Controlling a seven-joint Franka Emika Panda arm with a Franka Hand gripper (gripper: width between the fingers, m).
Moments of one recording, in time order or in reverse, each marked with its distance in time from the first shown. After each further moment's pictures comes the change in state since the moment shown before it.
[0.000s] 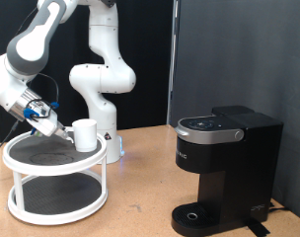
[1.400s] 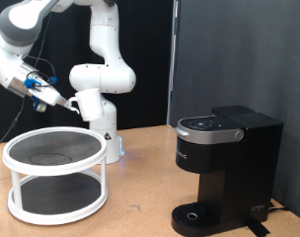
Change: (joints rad) arm -0.011 -0.141 -0.013 0.097 -0.051 -0.308 0.070
